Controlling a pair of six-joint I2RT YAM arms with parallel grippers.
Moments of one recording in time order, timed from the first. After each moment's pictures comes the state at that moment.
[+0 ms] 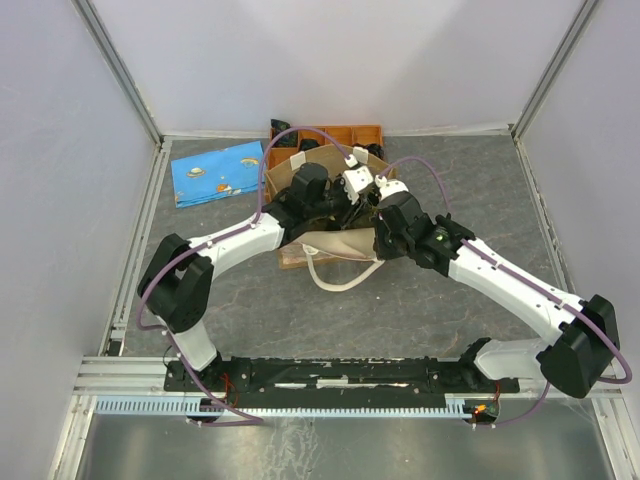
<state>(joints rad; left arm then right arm) -0.71 1.74 1.22 0.17 0.39 0.30 0.73 1.29 1.08 -0.60 0.20 0.42</state>
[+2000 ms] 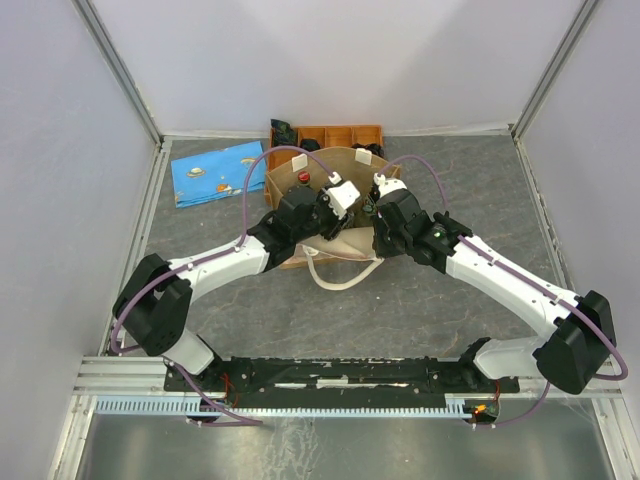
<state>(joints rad) -0.73 1.55 0.98 0.24 0.13 0.28 0.73 1.31 1.09 -0.60 0.18 0.42</state>
